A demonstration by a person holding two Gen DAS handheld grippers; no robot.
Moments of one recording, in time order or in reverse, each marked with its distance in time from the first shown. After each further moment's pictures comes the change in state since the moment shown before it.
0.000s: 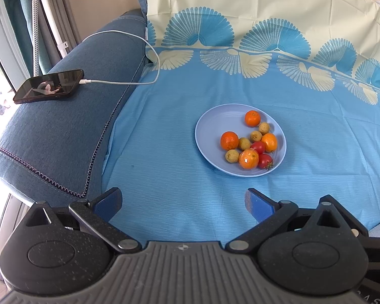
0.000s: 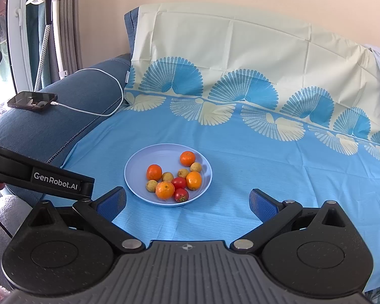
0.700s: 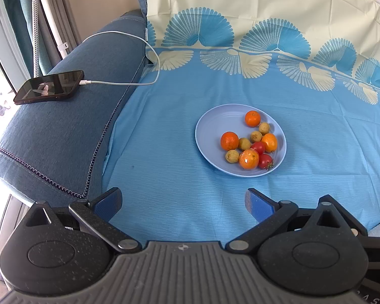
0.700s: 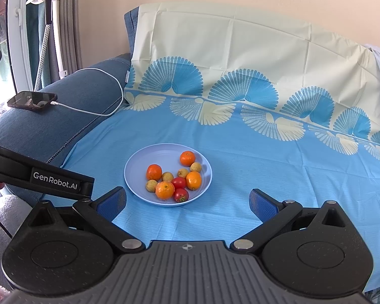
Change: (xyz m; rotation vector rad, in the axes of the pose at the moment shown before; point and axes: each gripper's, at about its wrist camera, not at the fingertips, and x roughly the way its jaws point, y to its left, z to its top) left arm 0.001 0.000 0.001 0.004 -0.002 0.001; right arm 0.000 0.000 0.000 0.000 0.001 0.000
